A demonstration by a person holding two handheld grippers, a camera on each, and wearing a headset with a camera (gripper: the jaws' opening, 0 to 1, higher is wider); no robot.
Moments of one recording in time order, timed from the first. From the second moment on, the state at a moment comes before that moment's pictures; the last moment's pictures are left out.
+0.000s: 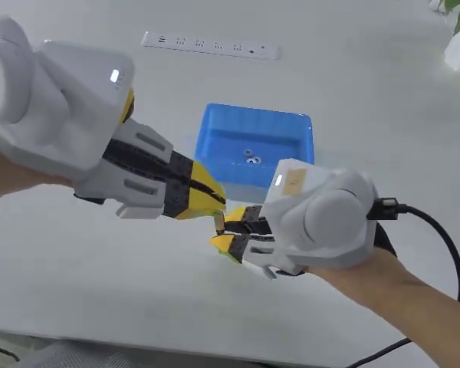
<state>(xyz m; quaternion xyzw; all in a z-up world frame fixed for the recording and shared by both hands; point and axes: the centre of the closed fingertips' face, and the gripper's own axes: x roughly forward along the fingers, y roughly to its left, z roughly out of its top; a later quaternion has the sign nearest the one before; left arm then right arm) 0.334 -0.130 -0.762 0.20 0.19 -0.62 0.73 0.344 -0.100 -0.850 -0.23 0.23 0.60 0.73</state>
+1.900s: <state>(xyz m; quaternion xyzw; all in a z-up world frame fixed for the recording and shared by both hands) 0.338 -0.129 -0.786 0.18 0.21 -0.61 0.75 0.348 -0.101 -0.875 -0.22 0.26 0.59 0.73</state>
